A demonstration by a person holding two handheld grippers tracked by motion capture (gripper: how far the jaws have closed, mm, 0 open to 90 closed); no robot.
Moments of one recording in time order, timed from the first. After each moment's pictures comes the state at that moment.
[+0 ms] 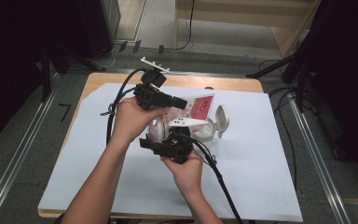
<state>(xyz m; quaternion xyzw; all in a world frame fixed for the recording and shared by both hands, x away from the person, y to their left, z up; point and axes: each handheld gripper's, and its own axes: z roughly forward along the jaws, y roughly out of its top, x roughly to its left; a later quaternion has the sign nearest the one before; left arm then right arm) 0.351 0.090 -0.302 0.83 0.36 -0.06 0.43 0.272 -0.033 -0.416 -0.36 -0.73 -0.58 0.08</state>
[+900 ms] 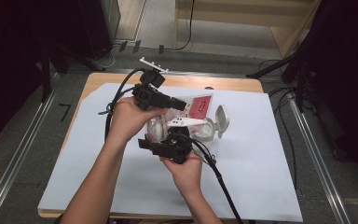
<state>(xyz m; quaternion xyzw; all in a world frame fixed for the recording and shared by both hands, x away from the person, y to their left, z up) 0.351 0.091 -0.304 0.83 0.35 -0.06 0.42 0.271 -0.031 -0.414 -0.35 -0.73 -0.58 0.08</state>
